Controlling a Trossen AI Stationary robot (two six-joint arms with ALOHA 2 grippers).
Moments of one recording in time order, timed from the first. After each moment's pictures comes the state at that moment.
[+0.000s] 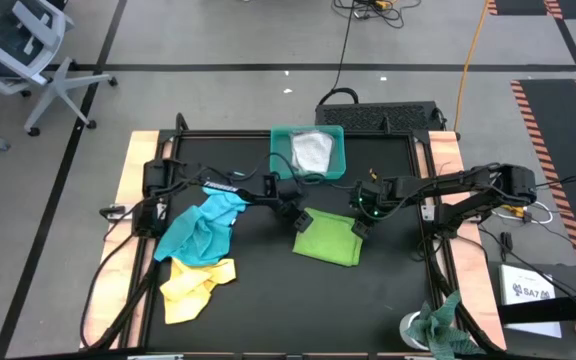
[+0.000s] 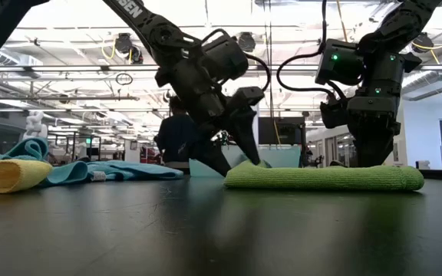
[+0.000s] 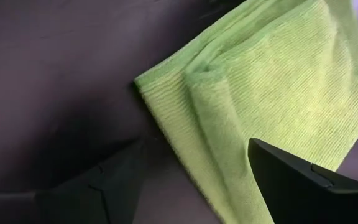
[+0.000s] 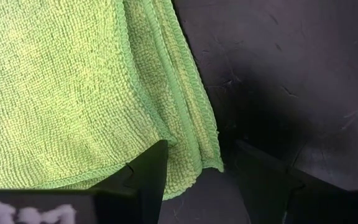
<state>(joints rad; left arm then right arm) 0.14 2.04 1.30 -0.25 0.22 -0.68 -0.21 1.38 0.55 -0.48 -0.17 0.42</state>
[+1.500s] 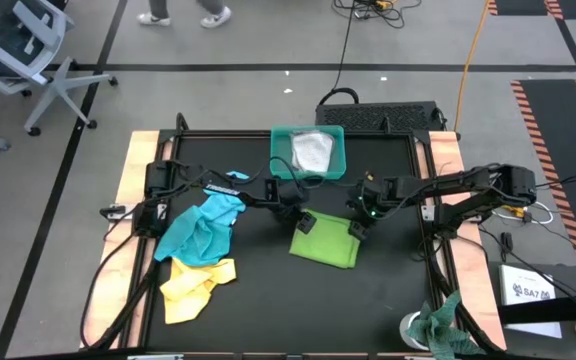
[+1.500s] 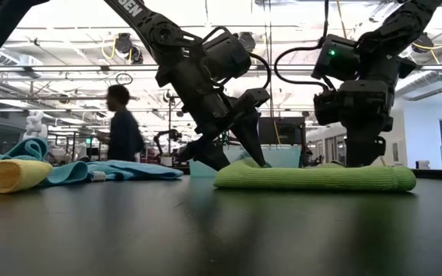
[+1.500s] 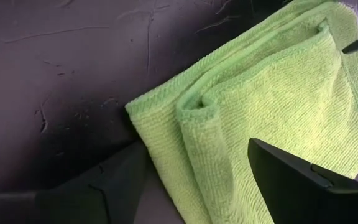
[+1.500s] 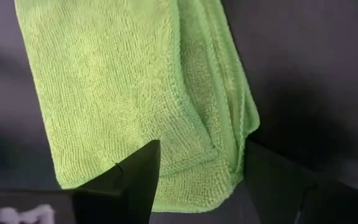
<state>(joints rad) 0.12 2.06 1.30 -0.24 0.15 -0.77 -0.22 1.35 0.55 -0.35 -0.33 0.47</state>
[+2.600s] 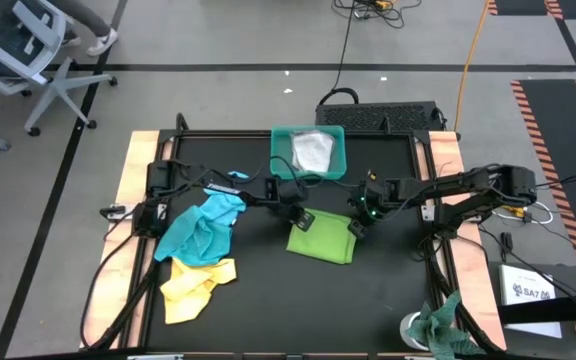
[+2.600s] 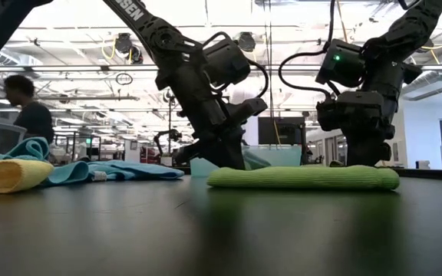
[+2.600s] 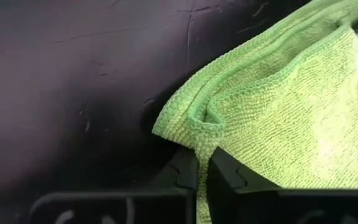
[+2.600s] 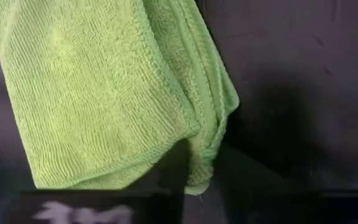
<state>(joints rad) 0.12 2.06 1.30 -0.24 0.13 -0.77 -0.22 1.35 0.50 -0.28 -0.28 0.54</state>
